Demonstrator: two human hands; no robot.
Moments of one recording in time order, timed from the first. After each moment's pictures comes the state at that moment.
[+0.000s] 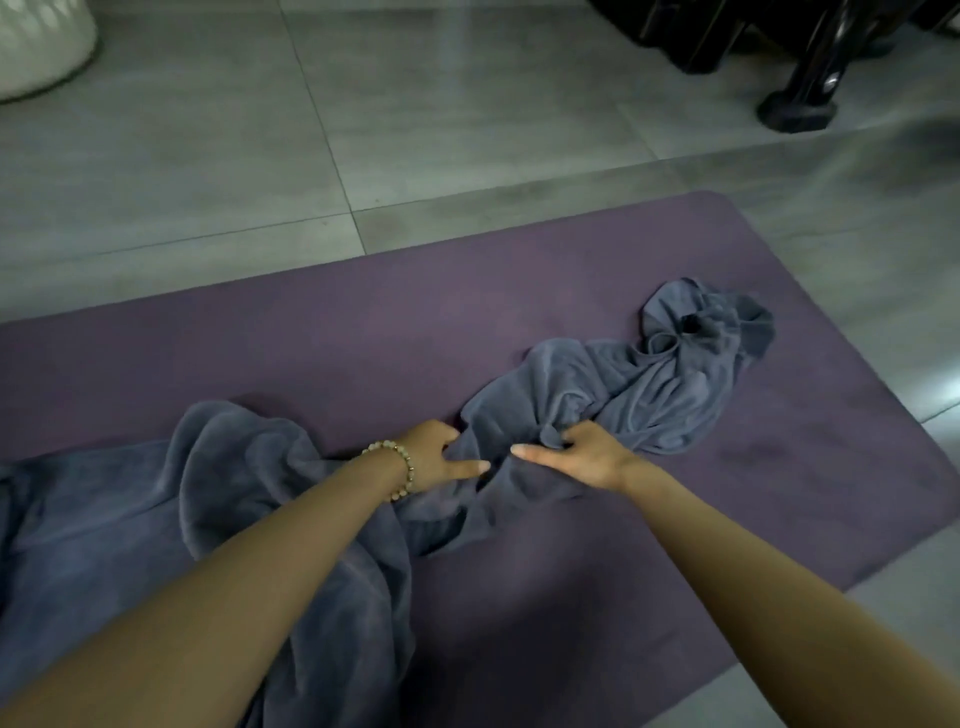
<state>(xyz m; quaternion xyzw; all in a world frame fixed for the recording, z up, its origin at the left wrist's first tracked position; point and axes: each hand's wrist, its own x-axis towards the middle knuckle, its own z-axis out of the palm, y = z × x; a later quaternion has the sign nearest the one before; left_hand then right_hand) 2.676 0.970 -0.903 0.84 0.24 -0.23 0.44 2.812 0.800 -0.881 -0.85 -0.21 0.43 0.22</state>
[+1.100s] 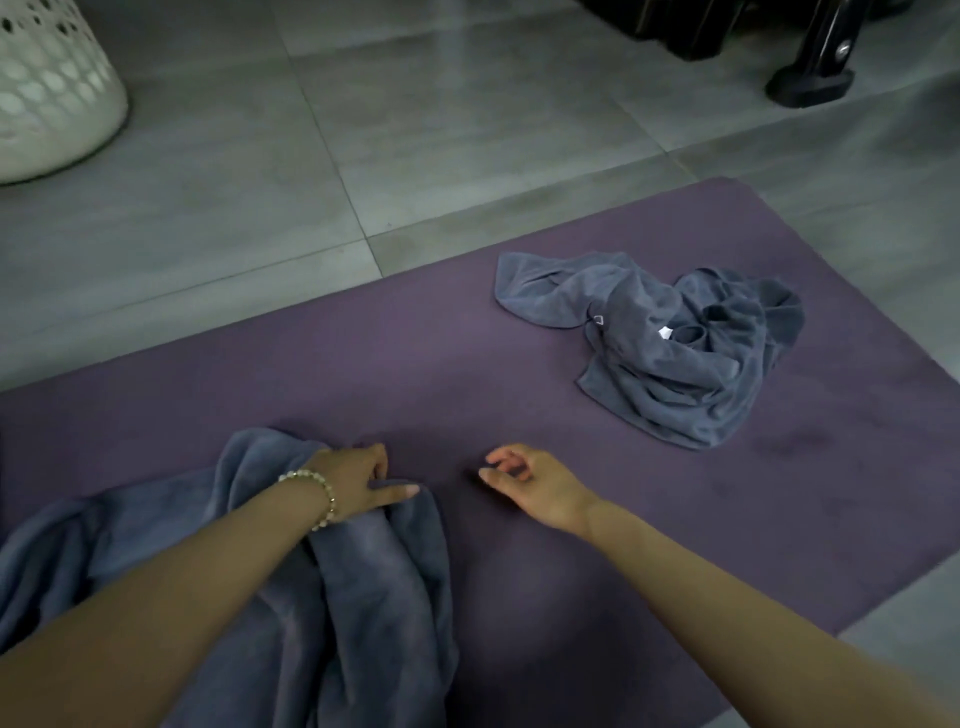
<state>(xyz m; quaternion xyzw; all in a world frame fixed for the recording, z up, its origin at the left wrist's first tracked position) 2.610 1.032 -0.894 0.90 0.24 -0.31 0.19 2.748 0.835 -0.906 -0.80 -0.25 0.44 0.33</state>
